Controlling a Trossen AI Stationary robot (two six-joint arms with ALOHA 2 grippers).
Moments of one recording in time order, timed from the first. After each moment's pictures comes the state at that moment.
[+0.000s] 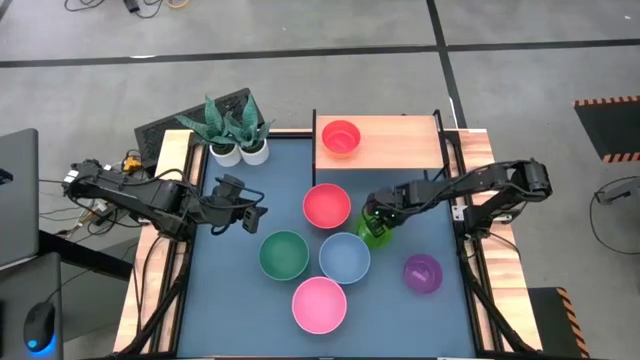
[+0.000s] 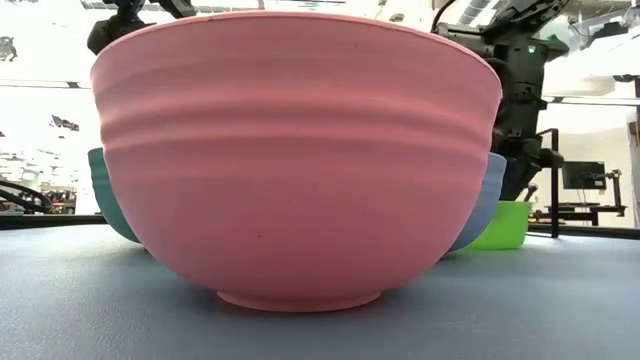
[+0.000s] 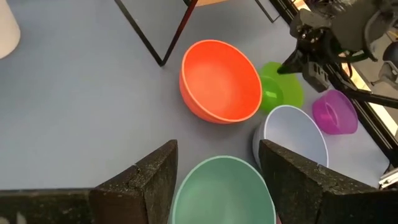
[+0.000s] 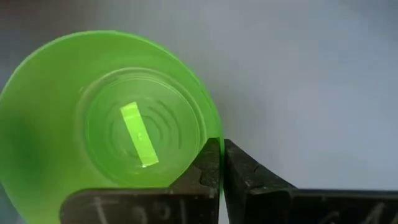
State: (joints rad) left arm -0.25 1.00 0.97 -0.73 -0.53 -1.11; right arm -0.06 1.48 0.84 -0.77 0.10 0.93
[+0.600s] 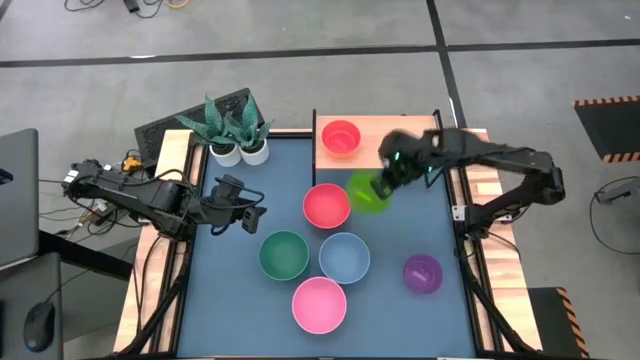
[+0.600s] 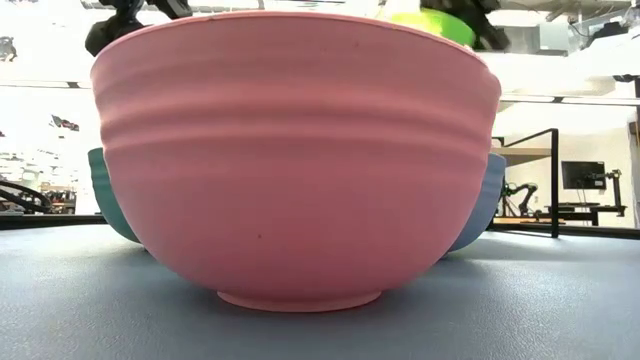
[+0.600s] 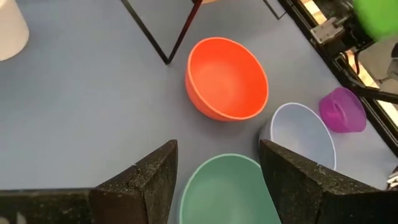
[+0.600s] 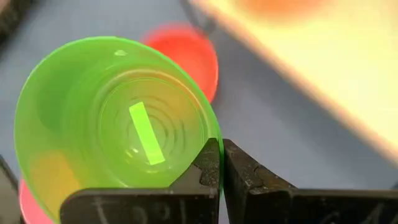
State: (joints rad) left arm -0.25 0.99 0.97 -0.75 -0.53 -1.12; right arm -0.20 1.38 1.53 -1.17 0.07 0.66
